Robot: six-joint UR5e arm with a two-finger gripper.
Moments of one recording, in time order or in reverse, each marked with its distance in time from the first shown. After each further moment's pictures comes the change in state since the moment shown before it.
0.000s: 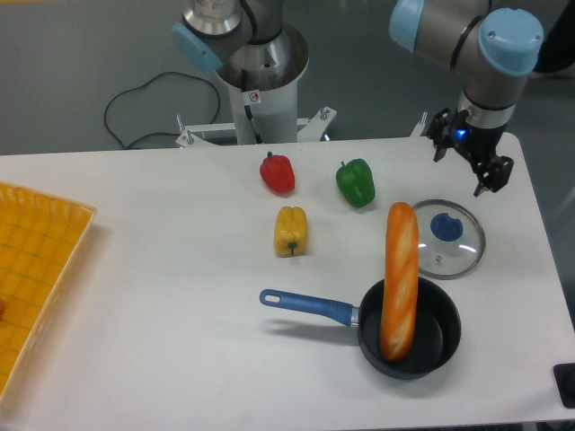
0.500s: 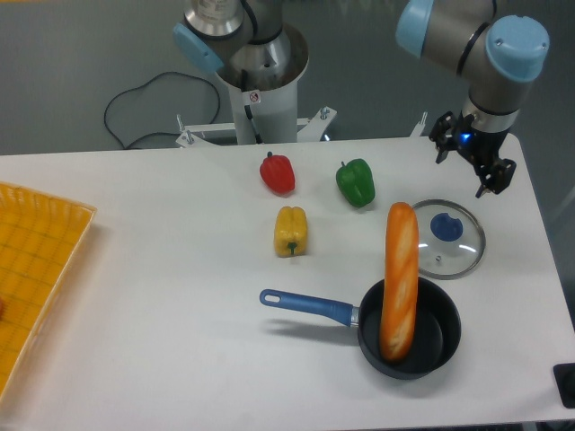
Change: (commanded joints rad) arm 0.000 -0.008 -0.057 0.008 0.005 -0.018
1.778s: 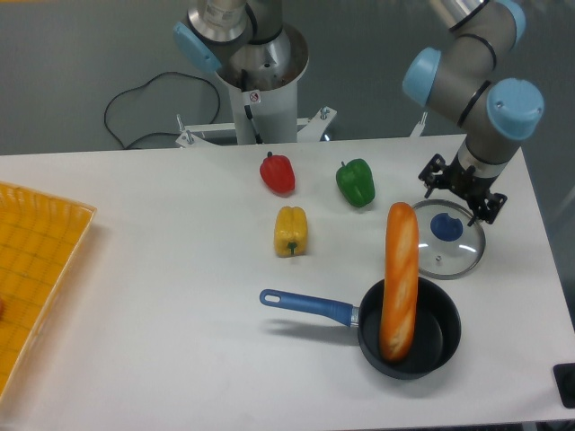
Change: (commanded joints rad) arm -0.026 -0.169 0.044 0.089 -0.025 -0.279
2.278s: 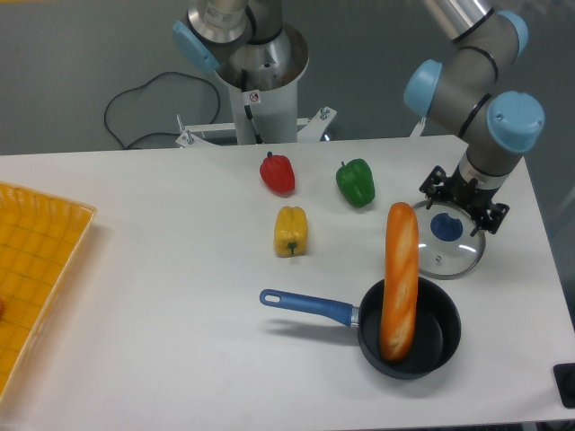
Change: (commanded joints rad) arm 0.000 -0.037 0.025 0.049 0.002 0.006
